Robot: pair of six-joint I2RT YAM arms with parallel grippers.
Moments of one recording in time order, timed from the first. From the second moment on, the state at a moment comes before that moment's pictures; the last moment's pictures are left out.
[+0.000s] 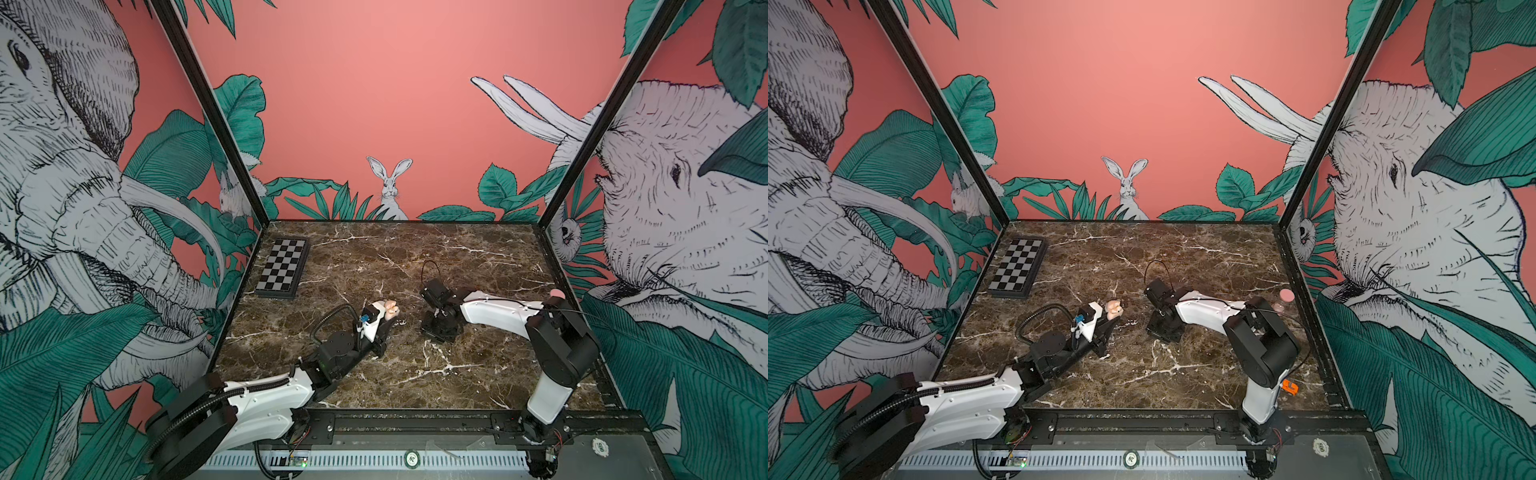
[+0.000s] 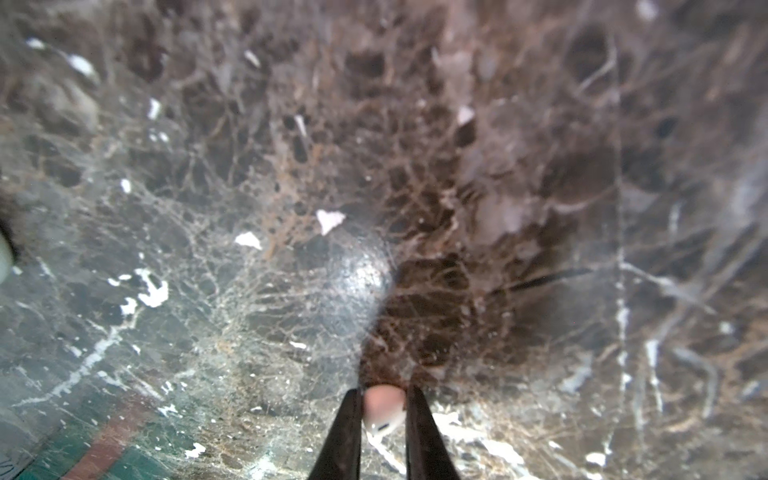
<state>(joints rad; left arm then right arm) -0.94 1.07 0.20 0.79 -0.14 -0.06 0.72 1.76 1.05 -0.63 -0.17 1.06</state>
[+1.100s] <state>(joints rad) -0.94 1.14 0.20 0.83 -0.11 -0.07 0.71 1.46 0.86 -0.39 -0.13 0.91</state>
